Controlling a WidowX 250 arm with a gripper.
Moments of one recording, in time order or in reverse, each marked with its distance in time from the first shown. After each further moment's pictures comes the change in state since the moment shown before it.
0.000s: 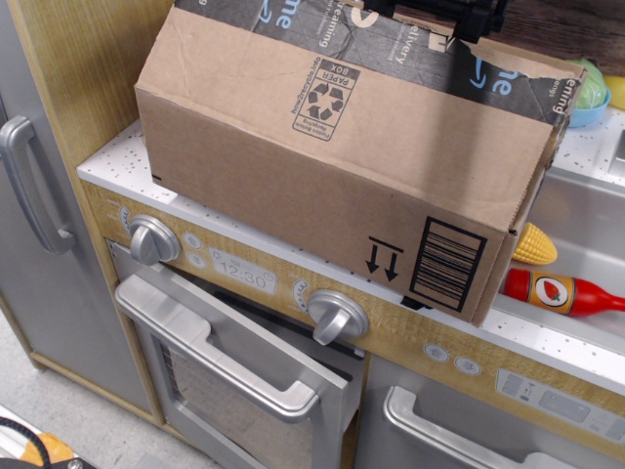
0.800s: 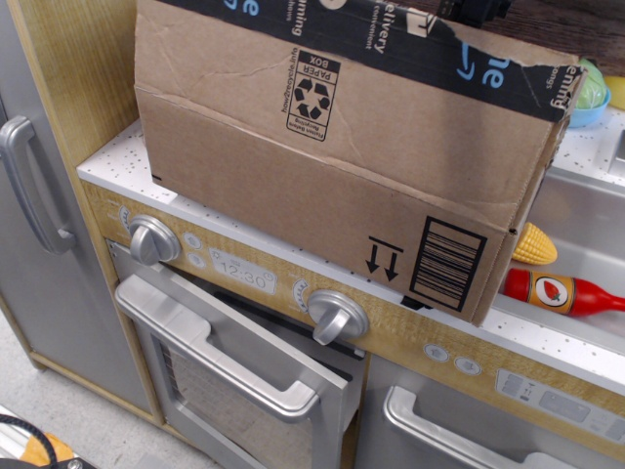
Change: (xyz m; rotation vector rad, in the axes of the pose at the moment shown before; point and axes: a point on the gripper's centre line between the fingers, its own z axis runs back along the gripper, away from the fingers) arm -0.060 0.007 0.024 0.062 0.082 0.109
